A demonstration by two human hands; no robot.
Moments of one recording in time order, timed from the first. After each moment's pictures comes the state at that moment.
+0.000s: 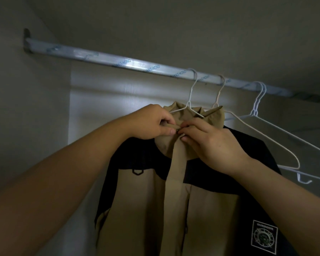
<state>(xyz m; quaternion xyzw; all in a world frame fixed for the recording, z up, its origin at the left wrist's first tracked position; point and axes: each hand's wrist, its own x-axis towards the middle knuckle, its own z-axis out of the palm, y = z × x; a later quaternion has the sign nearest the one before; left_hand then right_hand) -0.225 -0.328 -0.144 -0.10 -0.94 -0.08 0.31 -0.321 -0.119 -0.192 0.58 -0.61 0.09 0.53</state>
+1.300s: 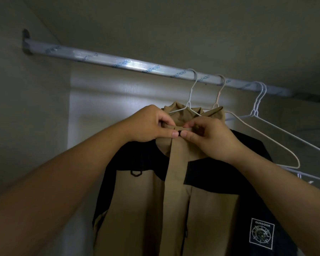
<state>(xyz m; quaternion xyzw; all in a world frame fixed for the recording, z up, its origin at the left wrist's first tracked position) -0.219 -0.324 -0.153 -0.13 -0.91 -0.21 0.32 -0.334 -0.129 -0.176 0.56 -0.71 0.33 0.28</state>
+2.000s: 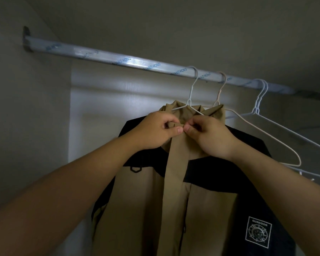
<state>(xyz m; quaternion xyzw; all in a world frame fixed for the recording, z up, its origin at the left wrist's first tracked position) -0.239 -0.314 -0.179 -0.10 -0.88 -0.23 0.39 -0.328 -0.136 -0.171 0.52 -0.75 0.33 0.23</state>
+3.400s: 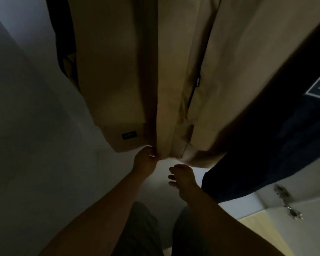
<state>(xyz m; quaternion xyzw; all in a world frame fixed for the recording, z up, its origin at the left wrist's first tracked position) -0.245 -0.305 -0.710 0.34 -0.80 -0.49 0.04 -0.278 -0.163 -0.691 -0.17 -0.67 0.62 -0.38</state>
